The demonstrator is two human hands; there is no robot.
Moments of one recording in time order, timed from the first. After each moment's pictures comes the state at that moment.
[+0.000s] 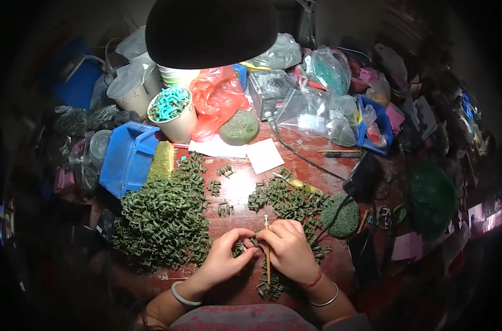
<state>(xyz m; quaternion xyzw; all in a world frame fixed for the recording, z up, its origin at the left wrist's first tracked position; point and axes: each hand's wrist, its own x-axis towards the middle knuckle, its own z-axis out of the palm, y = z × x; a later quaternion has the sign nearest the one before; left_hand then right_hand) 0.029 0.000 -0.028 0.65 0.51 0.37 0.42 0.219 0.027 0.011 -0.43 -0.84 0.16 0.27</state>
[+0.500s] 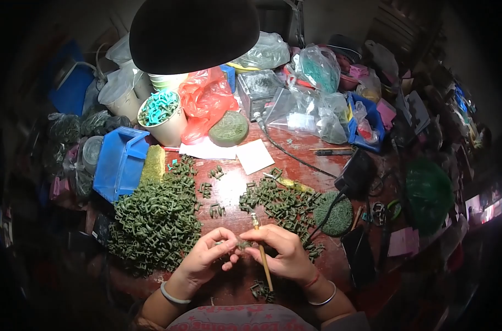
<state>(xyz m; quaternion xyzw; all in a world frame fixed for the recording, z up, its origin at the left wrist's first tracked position) 0.006 0.005 -0.008 0.22 0.33 0.40 0.83 0.229 0.025 0.024 -0.38 -0.76 0.39 0.35</state>
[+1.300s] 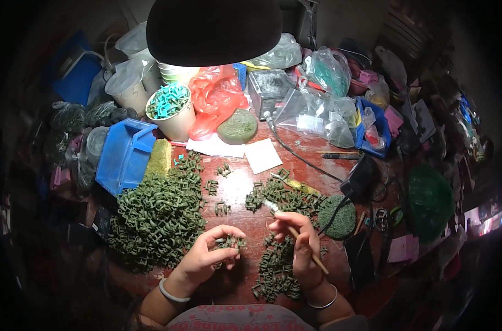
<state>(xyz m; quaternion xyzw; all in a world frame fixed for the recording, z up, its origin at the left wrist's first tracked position) 0.001 0.006 0.007 0.29 0.37 0.39 0.79 0.219 0.014 0.019 -0.41 -0.54 0.46 0.57</state>
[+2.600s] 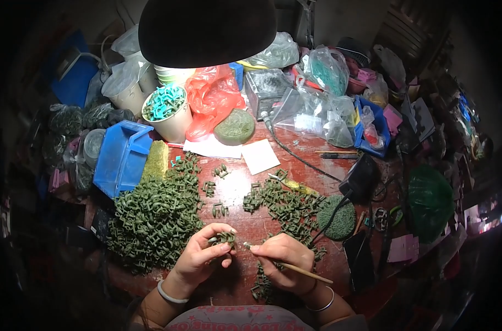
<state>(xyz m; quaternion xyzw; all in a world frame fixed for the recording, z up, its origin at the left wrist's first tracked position) -0.001 0.005 0.003 0.22 0.28 0.46 0.81 0.222 0.014 0.030 -0.32 -0.75 0.31 0.49</state>
